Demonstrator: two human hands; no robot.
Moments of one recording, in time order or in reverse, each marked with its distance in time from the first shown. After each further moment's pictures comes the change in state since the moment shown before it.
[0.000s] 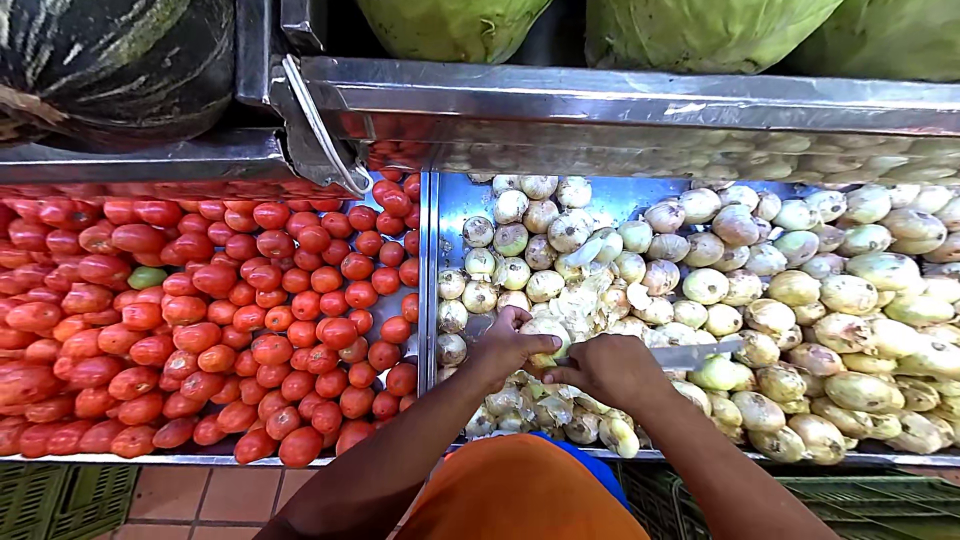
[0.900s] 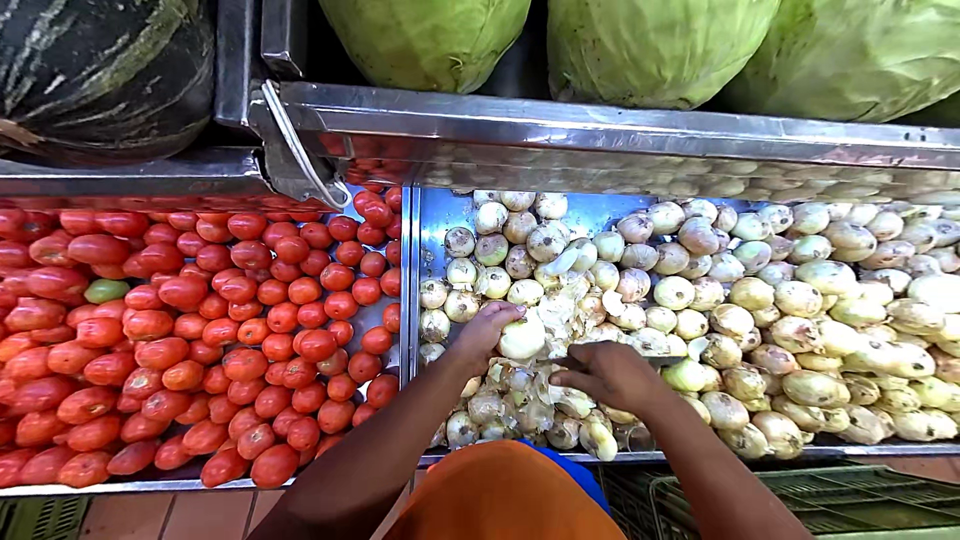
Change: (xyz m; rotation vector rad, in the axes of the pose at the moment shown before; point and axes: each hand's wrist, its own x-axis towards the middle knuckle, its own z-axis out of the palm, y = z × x) left_hand 0.036 0.010 -0.005 -0.170 -0.053 -0.063; right_hand -0.013 0.048 0.015 0.309 0.081 -0.084
